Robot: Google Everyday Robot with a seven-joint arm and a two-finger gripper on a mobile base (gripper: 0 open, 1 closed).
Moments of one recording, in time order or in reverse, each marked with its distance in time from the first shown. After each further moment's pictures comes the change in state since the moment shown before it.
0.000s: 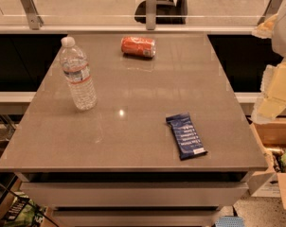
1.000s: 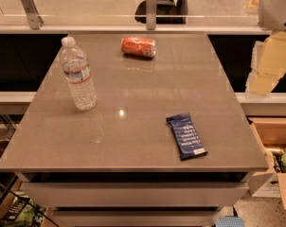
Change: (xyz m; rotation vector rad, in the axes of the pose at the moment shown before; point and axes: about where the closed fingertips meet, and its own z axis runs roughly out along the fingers) arm -0.024 -0.022 -0.017 0.013 0.053 -0.059
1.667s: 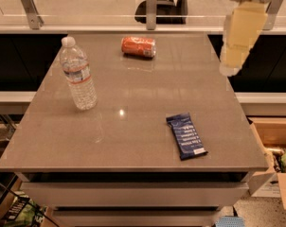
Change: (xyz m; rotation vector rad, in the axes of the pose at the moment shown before) arm -0.051 -0.034 -0.008 0.012 0.036 -0.053
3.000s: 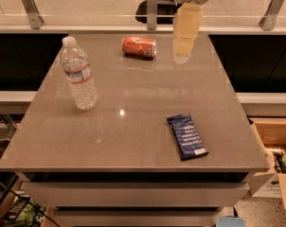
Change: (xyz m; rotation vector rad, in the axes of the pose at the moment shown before) arm -0.076 -0.048 0.057 -0.044 -0.047 -0.089
